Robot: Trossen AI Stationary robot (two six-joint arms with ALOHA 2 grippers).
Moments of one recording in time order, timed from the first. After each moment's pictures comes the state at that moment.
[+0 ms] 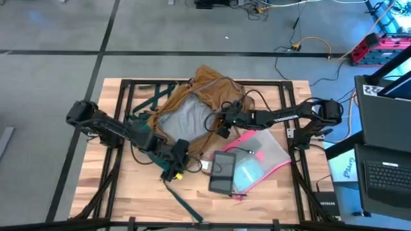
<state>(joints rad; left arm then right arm) -0.32 1.53 0.96 -0.38 -0.03 0.10 -0.14 1.59 0.77 0.05 0.35 0.11</state>
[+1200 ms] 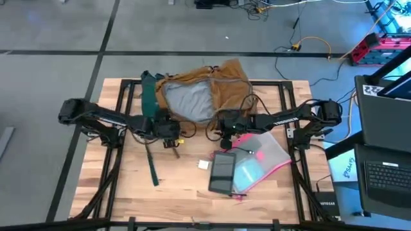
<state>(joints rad) -0.08 1.36 0.84 -0.59 -0.61 -0.12 -0.05 1.59 0.77 0.09 0.04 0.01</state>
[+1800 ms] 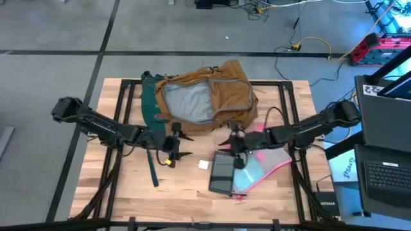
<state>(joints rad) -0.25 1.28 0.64 0.27 -0.29 0.25 0.25 1.33 0.66 0.18 0.20 -0.05</state>
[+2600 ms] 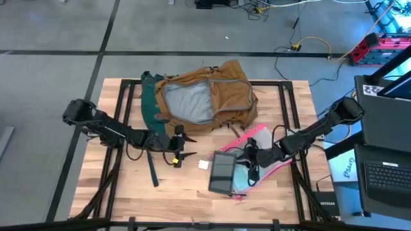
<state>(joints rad) -0.23 1.47 0.54 0.57 -0.31 0.11 0.50 1.24 0.47 0.00 0.31 0.48</state>
